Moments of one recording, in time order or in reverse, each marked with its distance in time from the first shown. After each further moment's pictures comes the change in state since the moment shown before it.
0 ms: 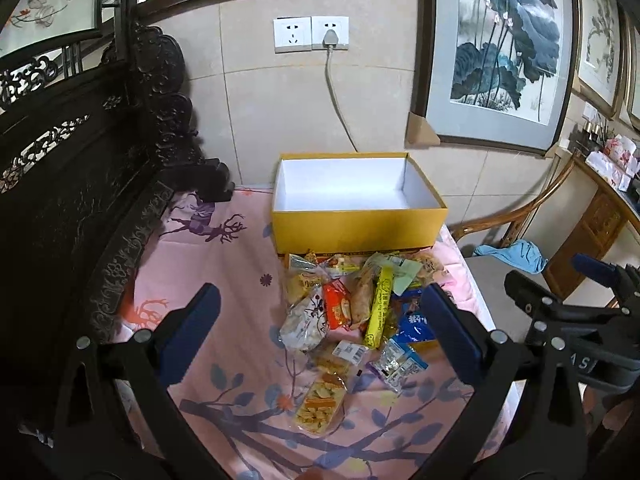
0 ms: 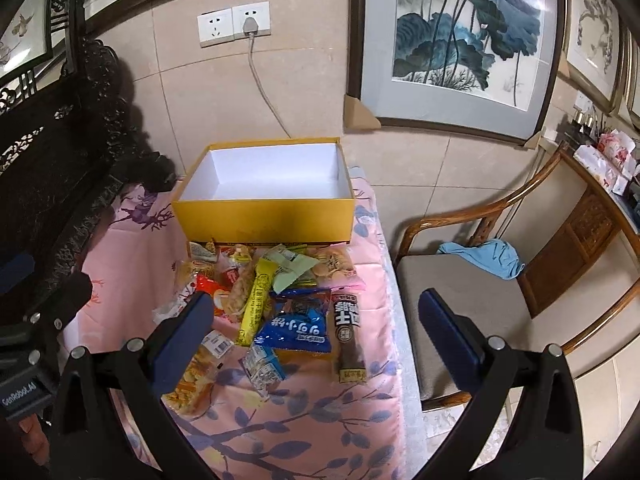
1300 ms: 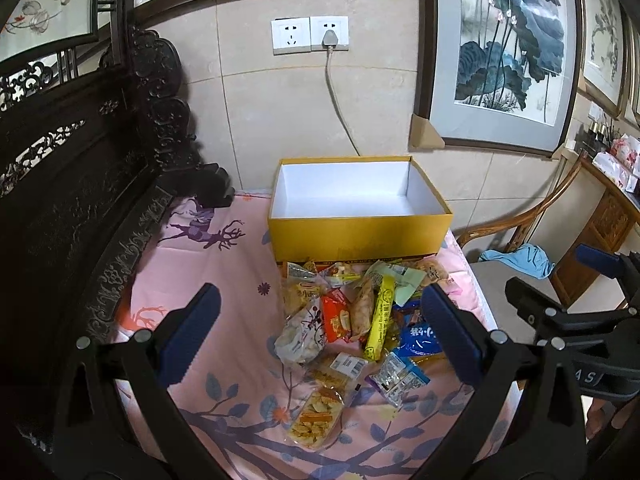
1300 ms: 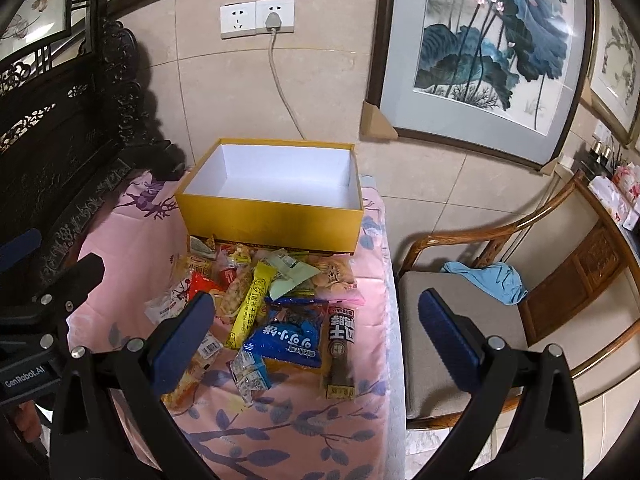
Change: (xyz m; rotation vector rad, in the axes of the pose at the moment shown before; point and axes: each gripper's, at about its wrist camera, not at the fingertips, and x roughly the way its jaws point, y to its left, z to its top) left arm 0.018 -0.010 0.008 -0.008 -0.009 0.015; right arm 0.014 -0.002 0.012 -0.106 -0.008 0.039
